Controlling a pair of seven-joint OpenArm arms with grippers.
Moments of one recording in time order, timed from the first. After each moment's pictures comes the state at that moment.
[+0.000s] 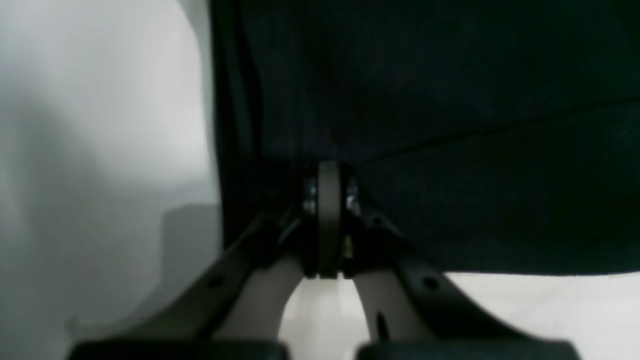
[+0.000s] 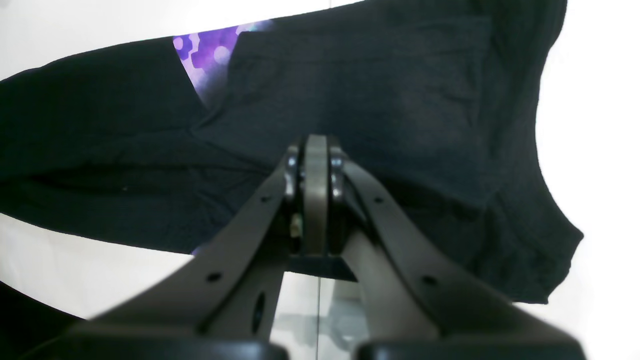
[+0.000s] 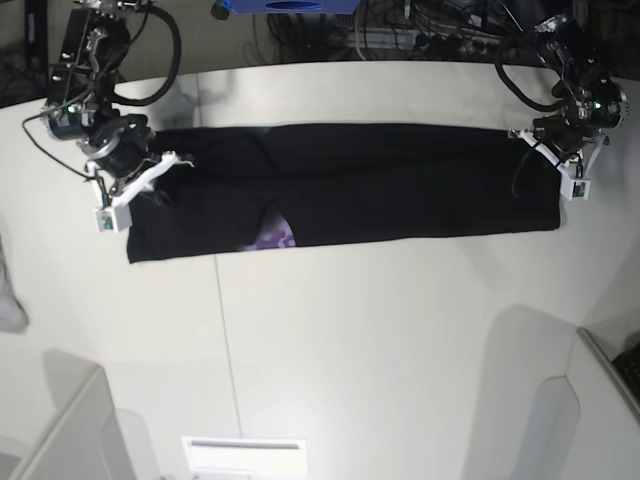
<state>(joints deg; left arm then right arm) 12.3 -10.4 -40.4 91.4 -15.0 -36.2 56.0 -16.3 8.7 16.3 111.1 32.5 13.8 -59.6</state>
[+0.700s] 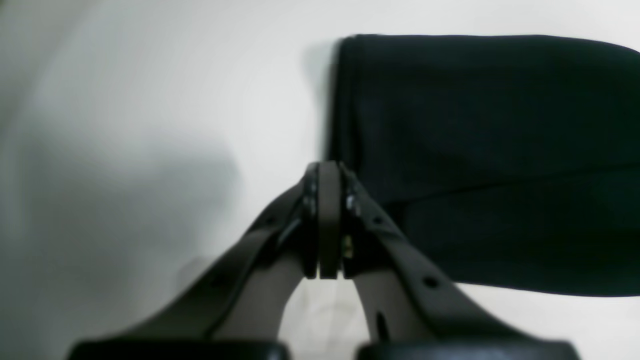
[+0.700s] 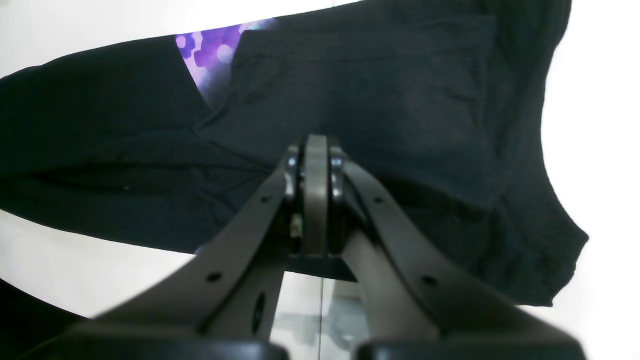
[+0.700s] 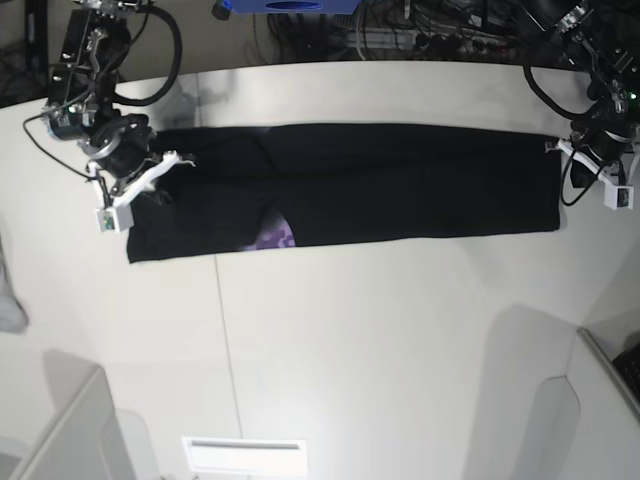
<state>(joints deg) 12.0 -13.7 -49.1 98.2 -23.4 -39.4 57.4 -16.3 8.8 16.1 111.1 32.6 13.8 -59.7</state>
